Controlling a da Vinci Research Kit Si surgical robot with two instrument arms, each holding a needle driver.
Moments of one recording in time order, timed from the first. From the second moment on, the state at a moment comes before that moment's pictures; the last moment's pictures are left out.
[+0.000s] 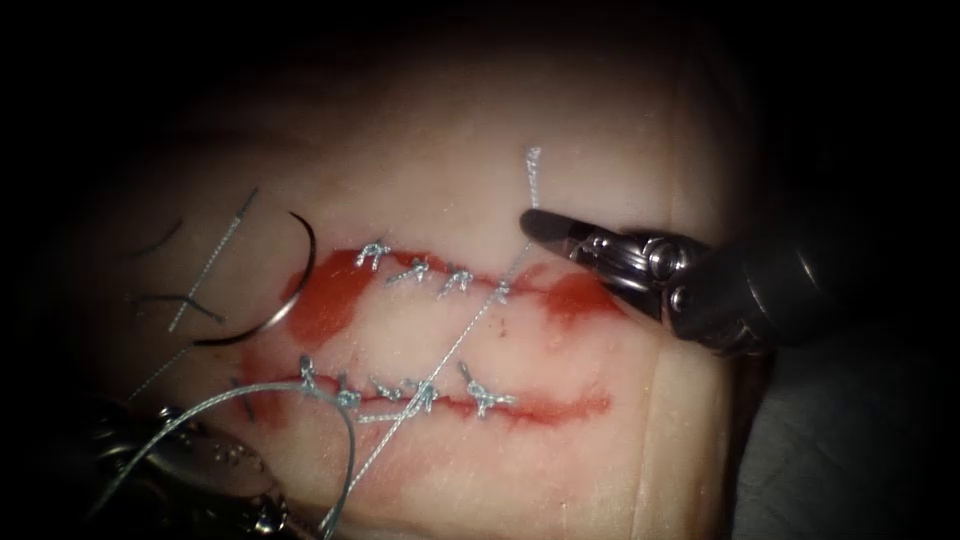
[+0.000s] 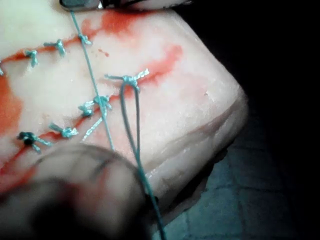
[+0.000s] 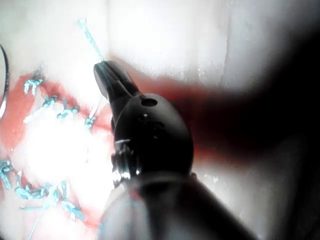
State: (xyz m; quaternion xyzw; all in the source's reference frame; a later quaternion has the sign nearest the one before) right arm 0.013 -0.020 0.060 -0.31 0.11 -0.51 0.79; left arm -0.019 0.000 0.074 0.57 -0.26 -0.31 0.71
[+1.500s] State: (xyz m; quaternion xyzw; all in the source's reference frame) right arm 0.018 -0.020 0.053 -0.58 0.16 -0.71 0.37; left arm -0.027 0.024 0.068 0.36 -0.71 -0.36 0.49
